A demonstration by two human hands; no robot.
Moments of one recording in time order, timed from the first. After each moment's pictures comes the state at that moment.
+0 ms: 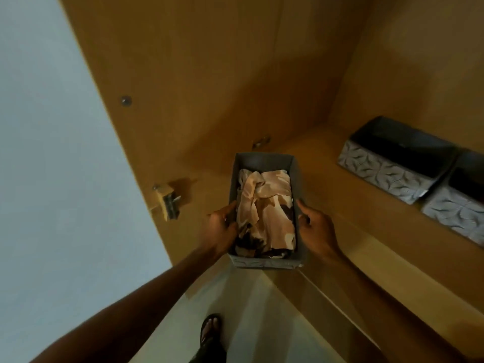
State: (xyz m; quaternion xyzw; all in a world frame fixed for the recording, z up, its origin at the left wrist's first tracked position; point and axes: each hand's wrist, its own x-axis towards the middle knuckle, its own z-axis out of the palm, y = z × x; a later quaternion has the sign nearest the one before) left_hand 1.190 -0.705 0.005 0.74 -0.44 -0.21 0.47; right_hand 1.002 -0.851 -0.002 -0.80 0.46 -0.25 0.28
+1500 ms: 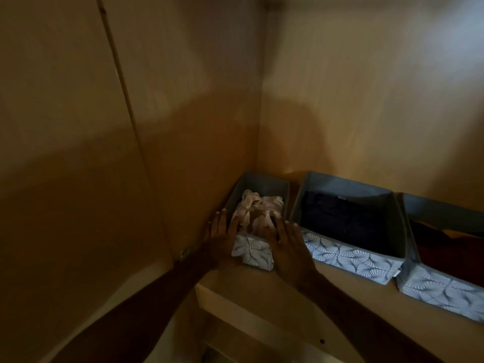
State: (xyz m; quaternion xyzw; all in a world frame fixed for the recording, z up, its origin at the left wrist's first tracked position) left_hand 1.265 -1.182 -0.025 0.71 -0.70 -0.06 0.04; right_hand 1.048 -1.170 -0.001 -0.87 0.48 -0.09 -0.09
